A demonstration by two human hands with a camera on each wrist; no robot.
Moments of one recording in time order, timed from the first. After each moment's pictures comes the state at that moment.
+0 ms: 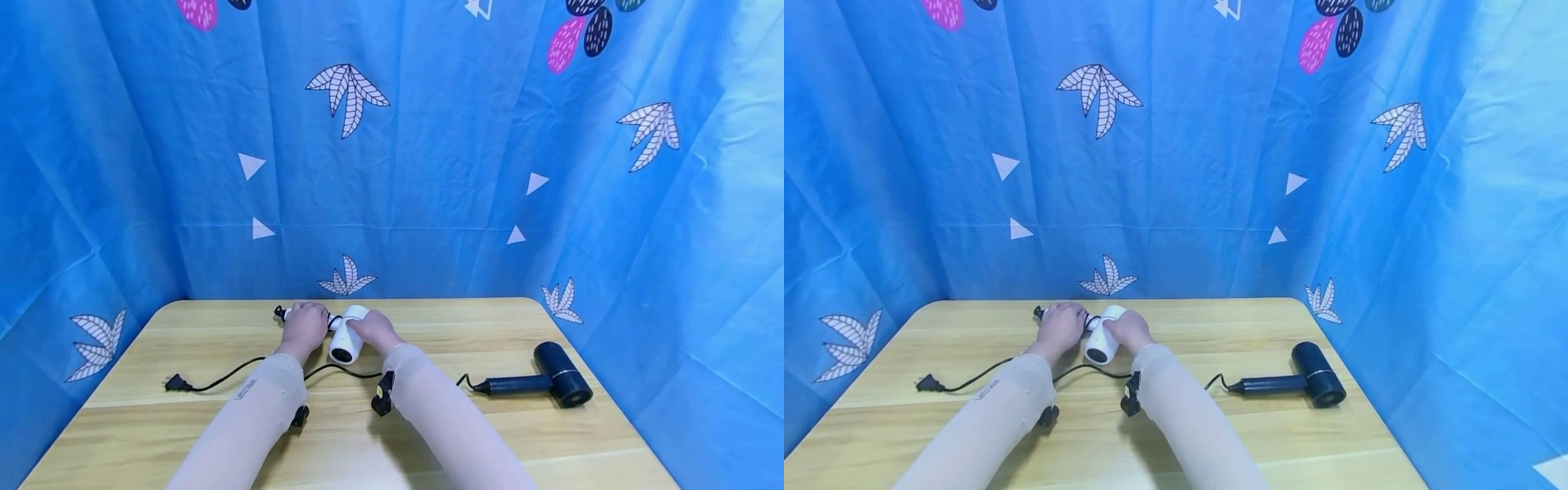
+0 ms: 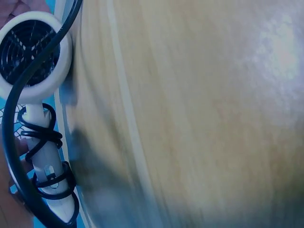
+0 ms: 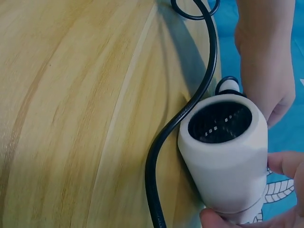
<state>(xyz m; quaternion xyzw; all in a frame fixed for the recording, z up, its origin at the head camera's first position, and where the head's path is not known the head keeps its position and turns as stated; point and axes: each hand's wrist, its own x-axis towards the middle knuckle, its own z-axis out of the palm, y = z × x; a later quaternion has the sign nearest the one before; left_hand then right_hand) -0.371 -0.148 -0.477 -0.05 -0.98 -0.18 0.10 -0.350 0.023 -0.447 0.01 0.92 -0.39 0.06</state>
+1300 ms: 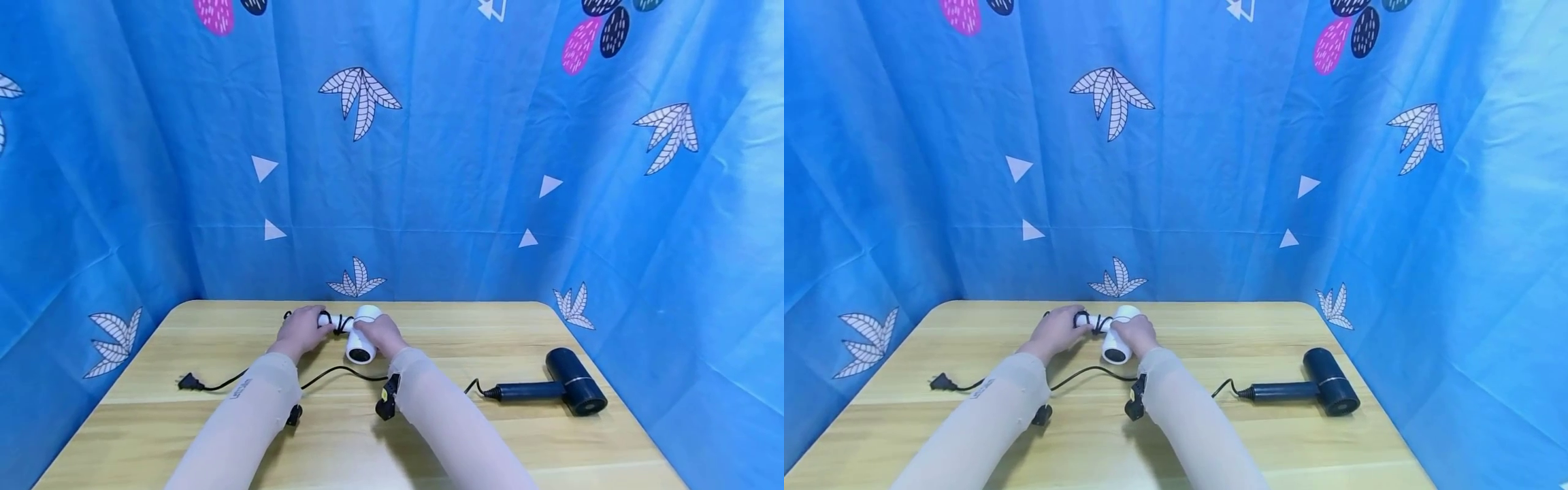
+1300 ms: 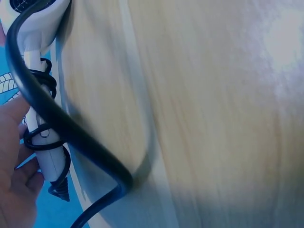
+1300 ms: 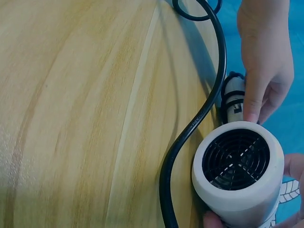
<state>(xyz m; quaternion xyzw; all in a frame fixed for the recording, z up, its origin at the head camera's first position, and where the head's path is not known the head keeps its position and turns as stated) -0.372 -0.181 -0.477 -0.08 -0.98 -0.20 0.05 -0.351 0.017 -0.456 0.05 0.88 -0.47 0.06</state>
